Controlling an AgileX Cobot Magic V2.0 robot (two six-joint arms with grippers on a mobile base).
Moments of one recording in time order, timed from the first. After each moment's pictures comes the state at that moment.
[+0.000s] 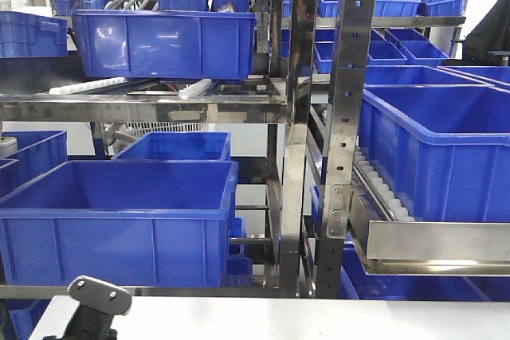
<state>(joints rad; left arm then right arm) -0.41 1.66 -0.68 -0.15 -0.12 0.10 -0.06 0.48 -0.31 -0.14 0.15 0.10</state>
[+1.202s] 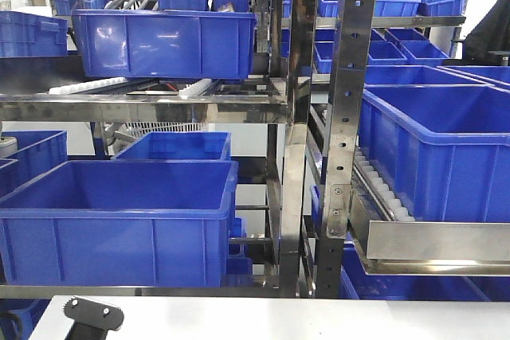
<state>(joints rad) -0.35 1.83 -0.68 -0.16 -0.21 0.10 -0.06 0.48 -0.31 -0.14 0.18 0.10</state>
